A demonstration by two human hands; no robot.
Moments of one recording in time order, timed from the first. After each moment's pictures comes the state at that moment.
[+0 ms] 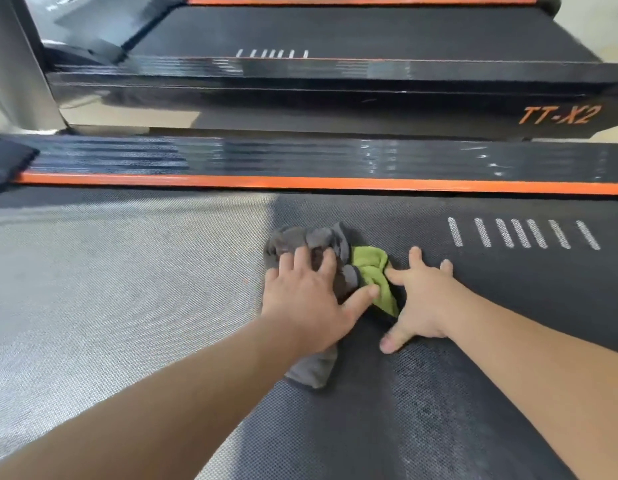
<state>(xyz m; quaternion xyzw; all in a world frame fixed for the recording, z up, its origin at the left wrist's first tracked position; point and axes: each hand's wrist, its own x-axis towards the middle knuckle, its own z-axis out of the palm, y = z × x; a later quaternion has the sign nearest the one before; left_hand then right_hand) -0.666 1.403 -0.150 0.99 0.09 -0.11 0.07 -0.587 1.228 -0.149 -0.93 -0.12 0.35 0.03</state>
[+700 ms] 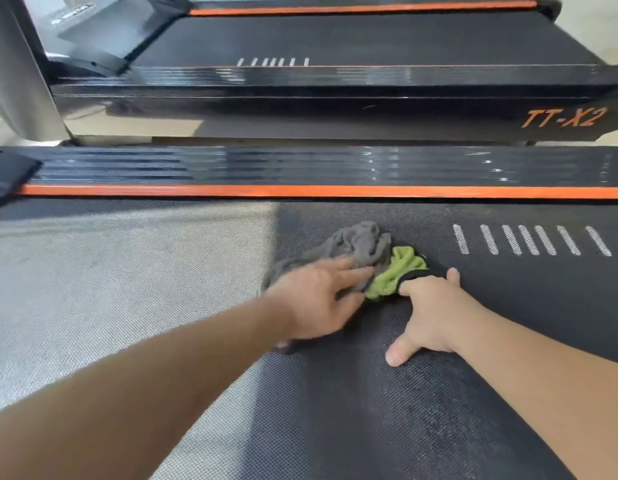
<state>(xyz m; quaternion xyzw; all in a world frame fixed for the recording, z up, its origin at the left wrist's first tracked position) -0.637 1.432 -0.161 0.97 -0.12 -0.06 0.22 -0.583 1.228 -0.155 -0.93 -0.09 0.36 0.05</state>
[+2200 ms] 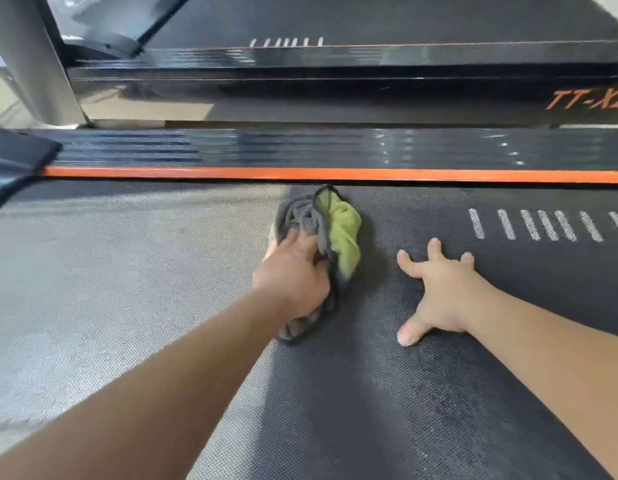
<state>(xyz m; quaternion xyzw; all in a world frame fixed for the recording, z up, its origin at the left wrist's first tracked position) -0.650 1.453 -0.166 0.97 0.13 -0.05 0.20 -0.582 1.227 -0.160 -0.93 -0.11 0.36 0.02</state>
